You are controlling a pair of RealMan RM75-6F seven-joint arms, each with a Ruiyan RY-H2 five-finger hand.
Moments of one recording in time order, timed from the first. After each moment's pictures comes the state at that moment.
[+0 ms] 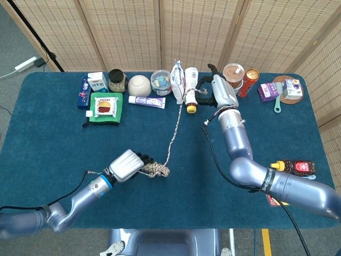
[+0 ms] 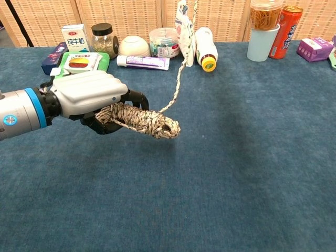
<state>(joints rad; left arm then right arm) -0.79 -1.56 0.00 -1.41 1.54 0.97 0.23 1.15 -1.25 0.55 -1.61 -0.09 0.97 -0.27</state>
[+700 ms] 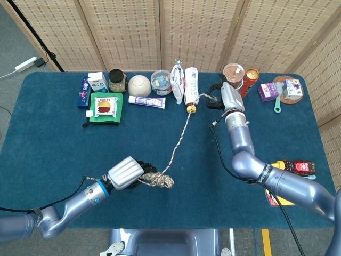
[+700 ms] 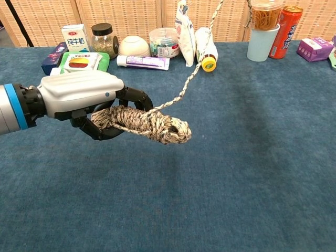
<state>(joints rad) -0.79 -1.46 0.03 -1.55 1.62 0.99 0.03 1.11 -1.35 0.49 -1.42 -0.10 0.88 -0.26</state>
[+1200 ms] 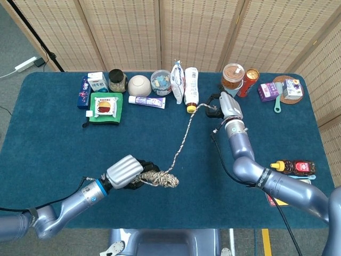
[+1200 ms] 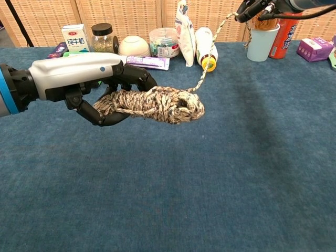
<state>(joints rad) -0.80 -1.39 0.01 -1.64 1.63 1.01 -0.15 1.07 -1.40 0.44 -1.38 -0.16 0.82 -0.23</state>
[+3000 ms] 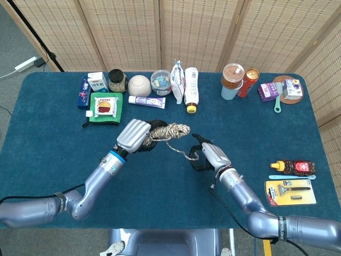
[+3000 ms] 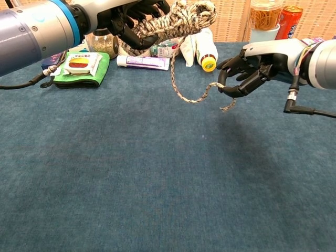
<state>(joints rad) -0.91 -1.54 -0.30 -1.57 1.14 0.98 0.12 0.81 -1.32 0.26 -1.87 -0.65 0.85 -0.07</state>
